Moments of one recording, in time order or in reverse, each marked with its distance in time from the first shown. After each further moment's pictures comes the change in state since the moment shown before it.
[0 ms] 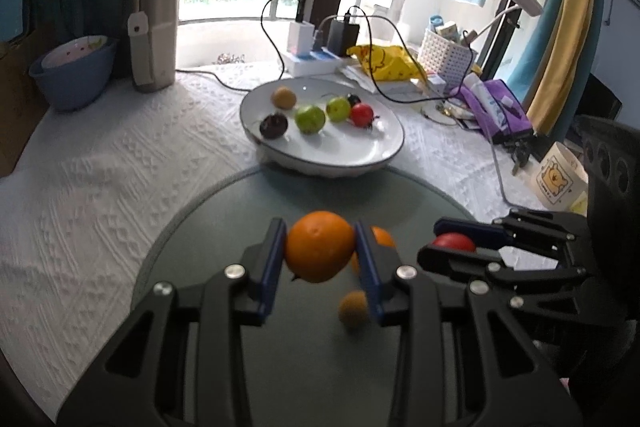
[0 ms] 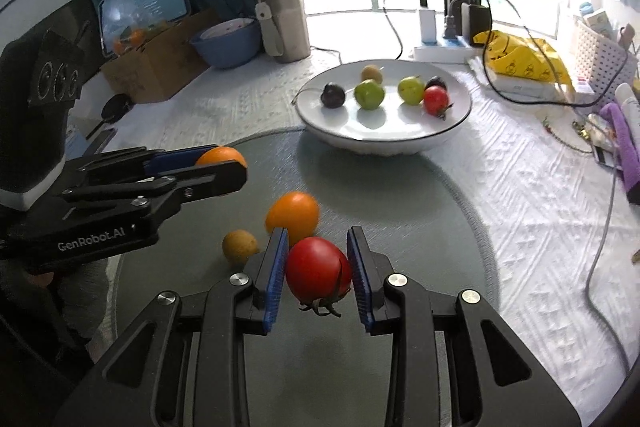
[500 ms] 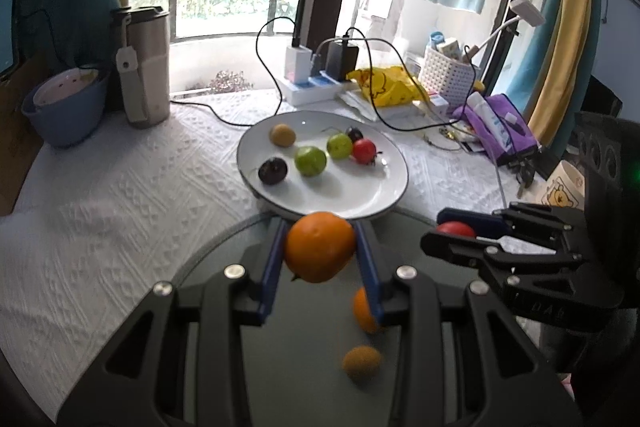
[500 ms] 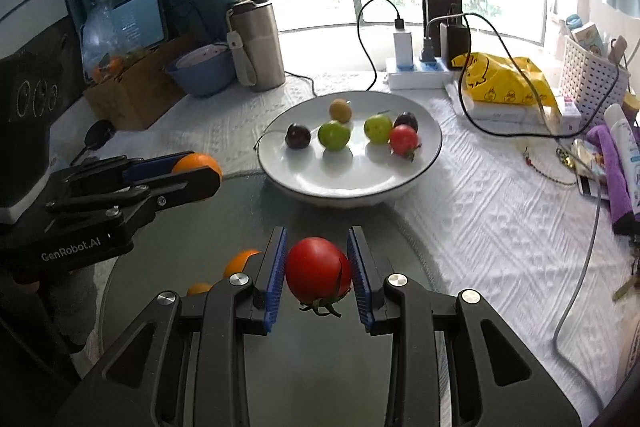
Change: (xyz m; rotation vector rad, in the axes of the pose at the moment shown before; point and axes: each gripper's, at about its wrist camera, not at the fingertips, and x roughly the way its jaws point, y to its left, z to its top) left arm 0.010 -0.002 0.034 0.031 -0.040 0.005; right arm 0.005 -0.027 0.030 0.019 -0.048 -0.032
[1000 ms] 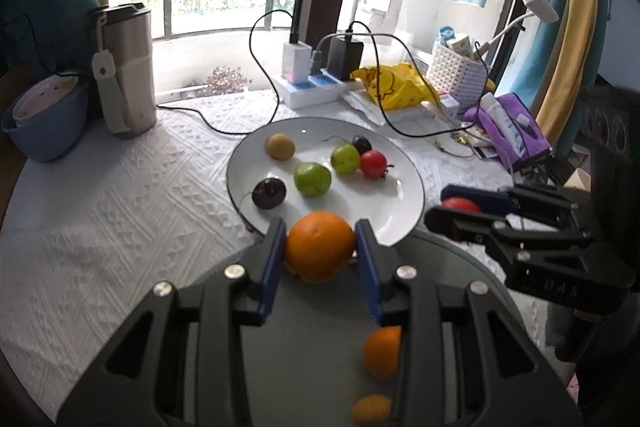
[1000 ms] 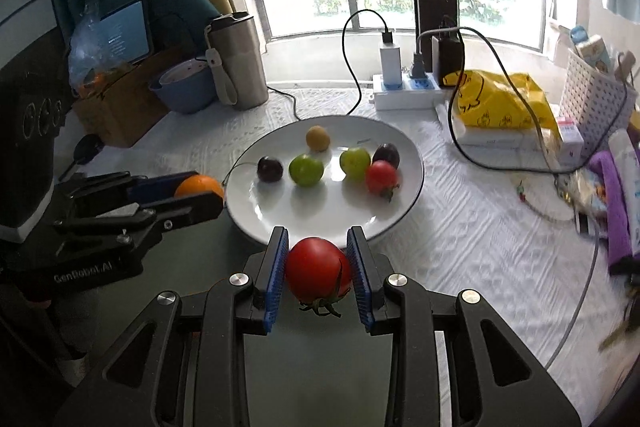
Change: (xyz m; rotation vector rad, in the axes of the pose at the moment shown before) left arm 0.034 0.002 0.021 0.011 0.027 0.002; right arm 0.019 -0.025 0.032 -0.020 -0.016 -0.013
